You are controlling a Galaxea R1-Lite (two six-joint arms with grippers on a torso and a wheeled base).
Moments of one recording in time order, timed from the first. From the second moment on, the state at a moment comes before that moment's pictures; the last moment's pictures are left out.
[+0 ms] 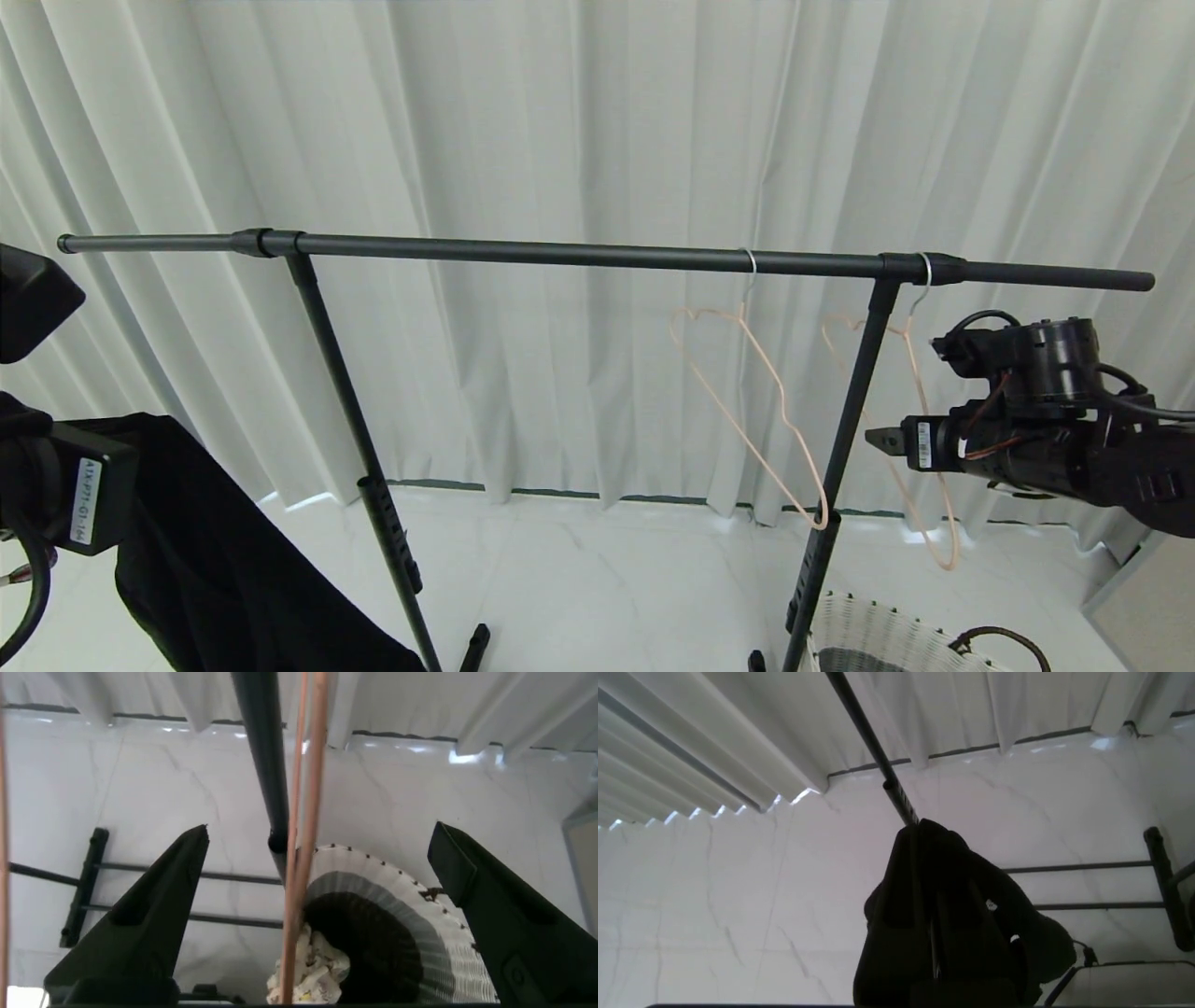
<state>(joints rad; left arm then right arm) -0.17 1.06 -0.85 0.28 0.19 0.25 0.28 1.75 -0.81 -0.36 -0.15 0.18</state>
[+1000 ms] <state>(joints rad) -0.17 1.02 -0.83 0.28 0.19 0.25 0.28 1.69 -0.79 -0.36 -0.16 0.19</state>
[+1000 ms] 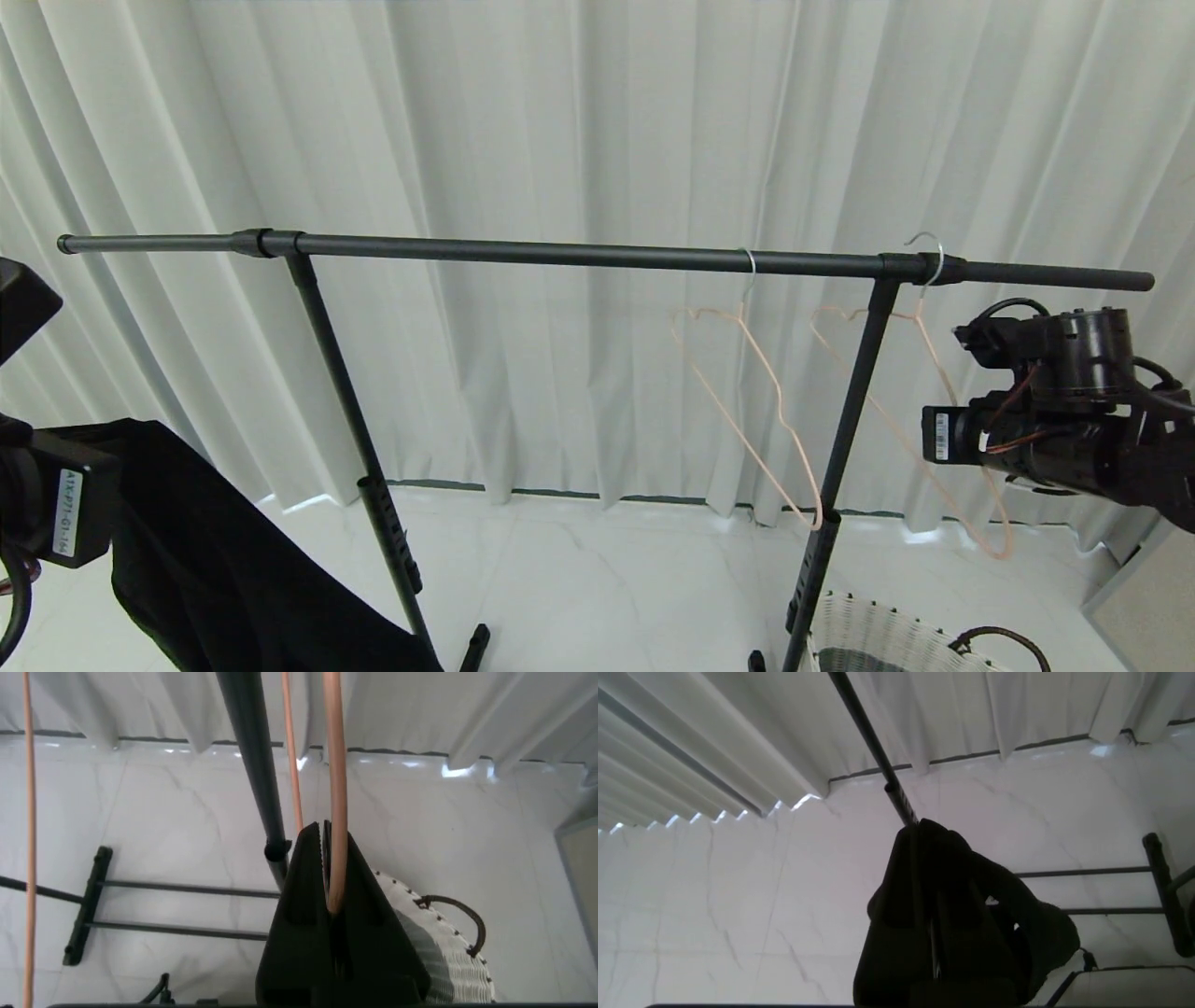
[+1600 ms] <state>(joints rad) -0.17 1.00 -0.83 0.28 0.19 0.25 0.29 1.47 -0.64 -0.36 -0.21 0.16</state>
